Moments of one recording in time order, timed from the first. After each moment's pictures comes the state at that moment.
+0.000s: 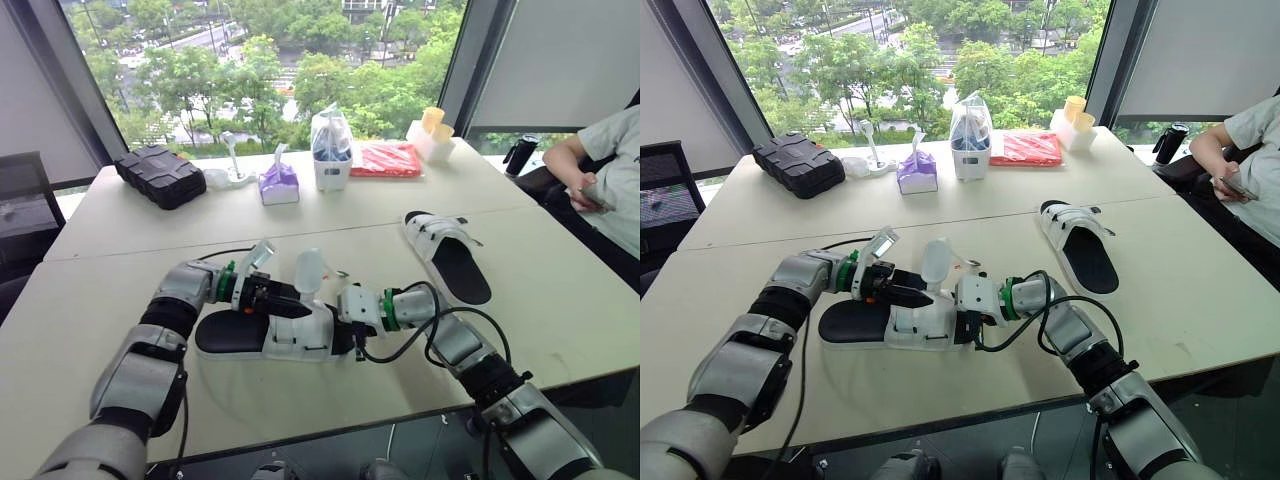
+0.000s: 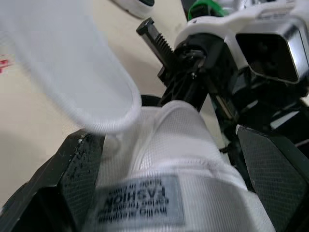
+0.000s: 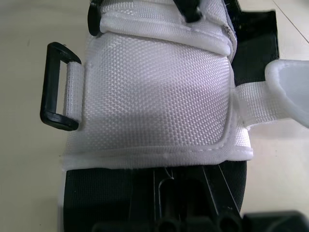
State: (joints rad) left arm -0.92 0.45 -0.19 0.82 -0.25 0.57 -1.60; right arm -0.61 -0.44 0.44 0.28 -0.04 -0.07 1.08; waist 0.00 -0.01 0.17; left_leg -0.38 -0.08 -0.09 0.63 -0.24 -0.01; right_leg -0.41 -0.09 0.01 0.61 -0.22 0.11
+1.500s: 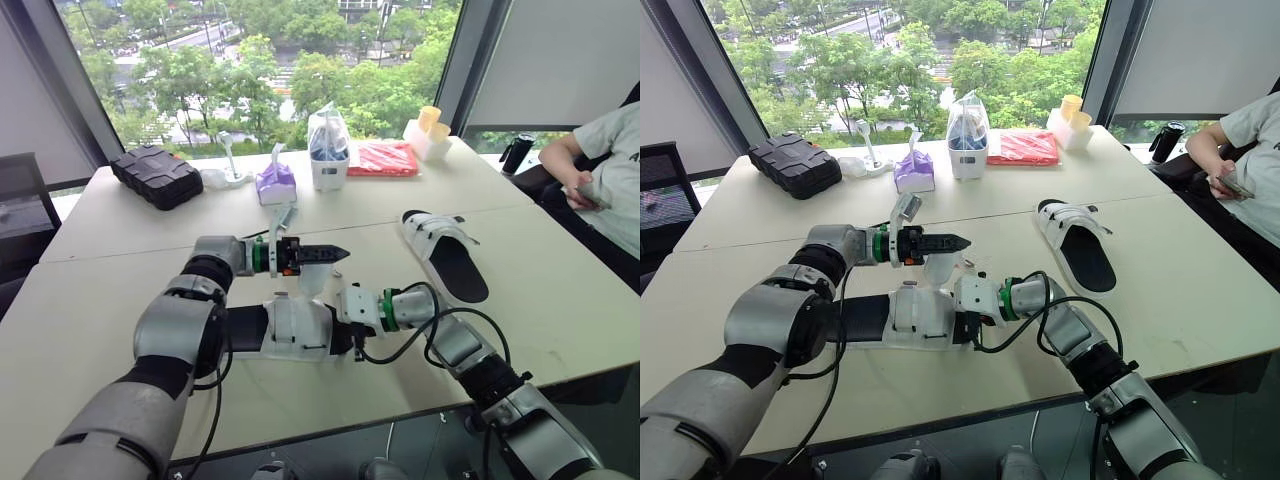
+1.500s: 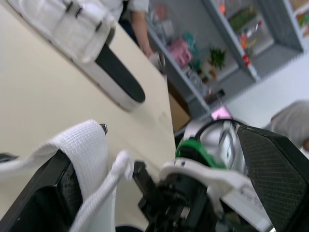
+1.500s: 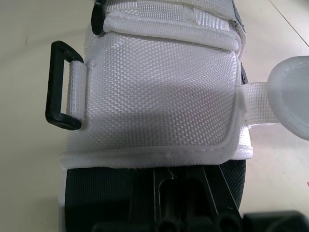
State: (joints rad) left arm -1.26 0.25 0.11 1.29 -0.30 0.70 -1.41; right arm -0.60 -0.44 0.44 0.27 -0.05 -0.07 1.07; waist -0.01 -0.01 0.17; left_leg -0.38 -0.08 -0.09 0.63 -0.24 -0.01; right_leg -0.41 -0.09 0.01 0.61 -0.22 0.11
